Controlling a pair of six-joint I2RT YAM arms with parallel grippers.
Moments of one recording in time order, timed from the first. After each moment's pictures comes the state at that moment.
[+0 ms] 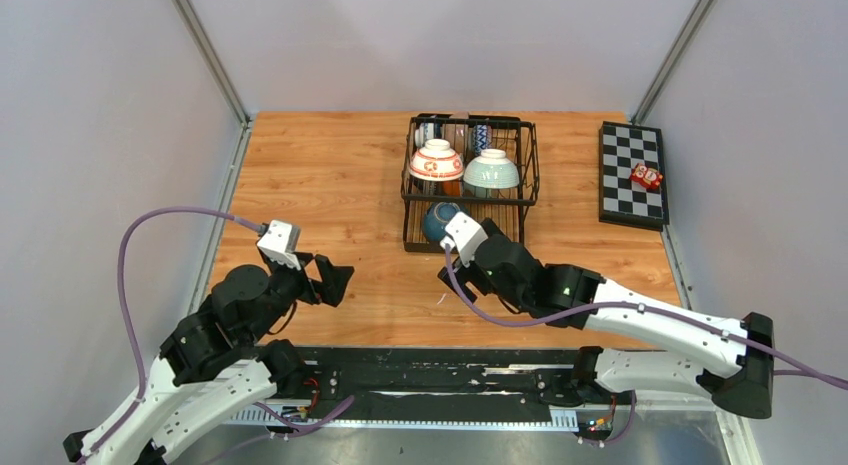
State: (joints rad) left arm -0.83 0.33 0.75 -0.70 -0.35 -0.35; right arm 1.15 1.03 0.92 -0.47 0.40 -0.09
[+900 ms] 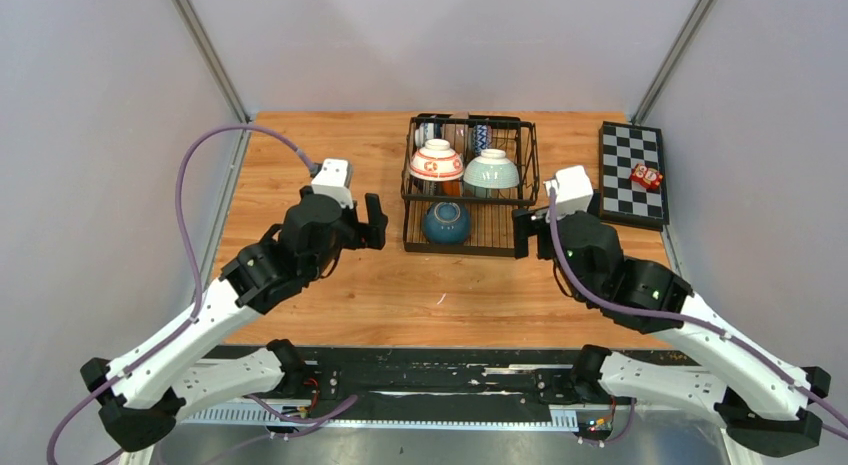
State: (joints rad) left arm -0.83 0.85 1.00 -0.57 -0.48 -0.40; right arm 1.03 0.79 1.08 -0.70 0.76 0.19
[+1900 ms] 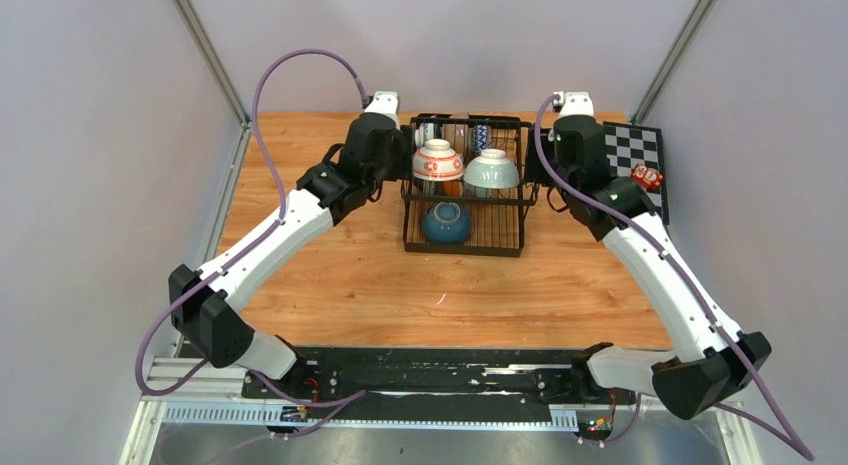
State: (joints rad) left arm -0.64 1.45 1.42 -0.42 -0.37 -0.30; right arm 0.46 1.20 1.37 -0.61 0.37 0.18
